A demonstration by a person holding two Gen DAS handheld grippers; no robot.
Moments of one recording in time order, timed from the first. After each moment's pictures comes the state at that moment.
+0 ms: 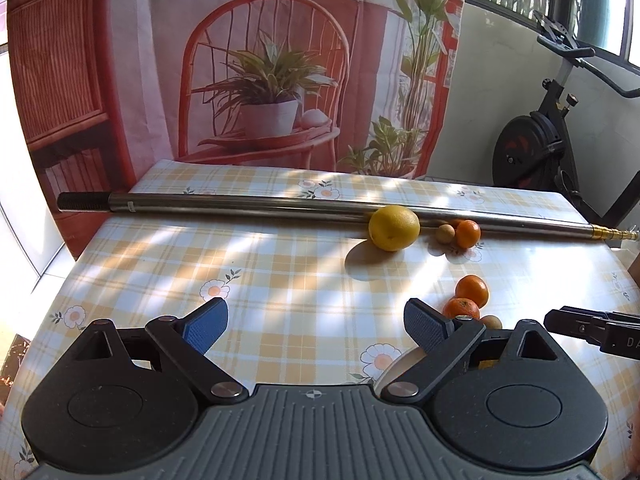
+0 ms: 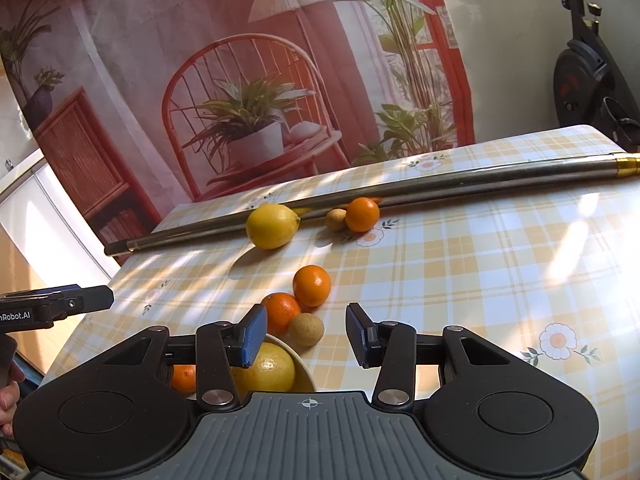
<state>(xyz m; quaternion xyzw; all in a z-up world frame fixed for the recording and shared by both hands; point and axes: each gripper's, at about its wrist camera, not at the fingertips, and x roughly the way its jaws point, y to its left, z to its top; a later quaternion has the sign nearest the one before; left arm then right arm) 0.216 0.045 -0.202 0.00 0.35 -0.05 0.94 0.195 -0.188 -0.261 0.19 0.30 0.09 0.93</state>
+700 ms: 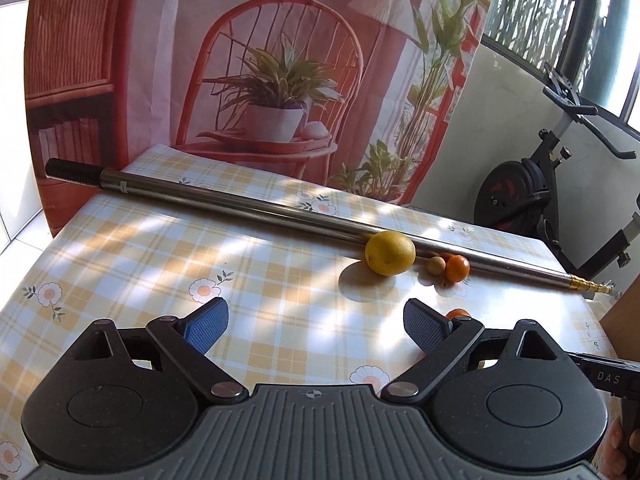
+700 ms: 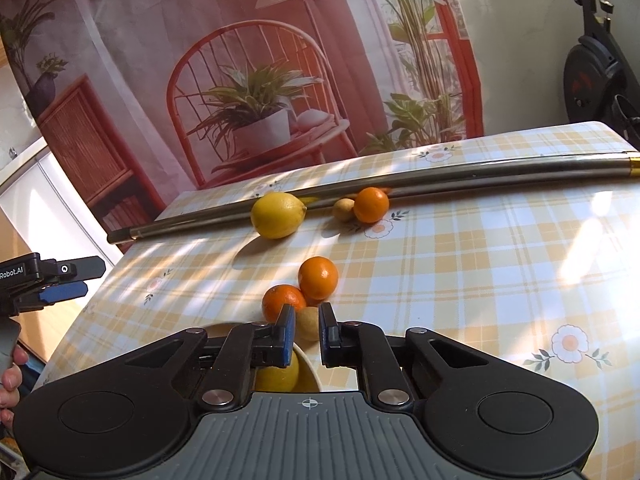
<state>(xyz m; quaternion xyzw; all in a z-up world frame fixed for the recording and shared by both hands) 0.219 0.073 -0.210 -0.08 0.32 -0.08 0.94 0.205 -0.186 -0.264 0.18 0.32 0.10 0.92</state>
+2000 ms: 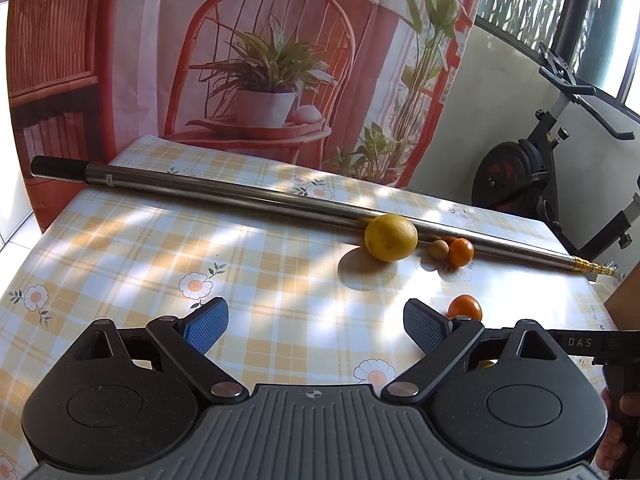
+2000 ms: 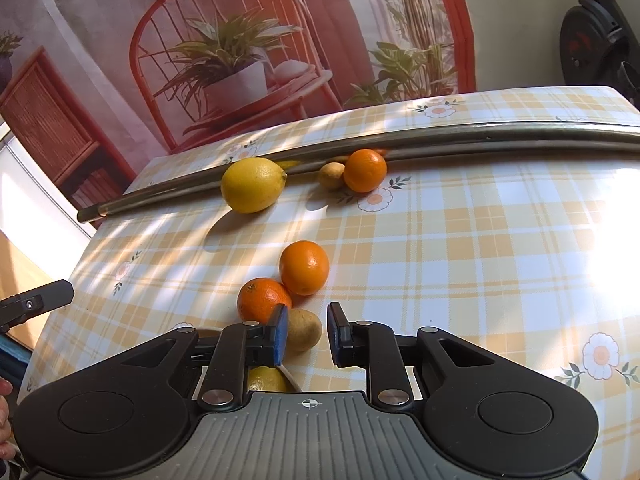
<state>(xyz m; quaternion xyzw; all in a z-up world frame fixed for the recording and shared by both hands) 0.236 0.073 -0.217 -0.07 0.34 -0.09 0.93 0.259 -0.177 -0.281 0.19 0.40 0.08 0.89</state>
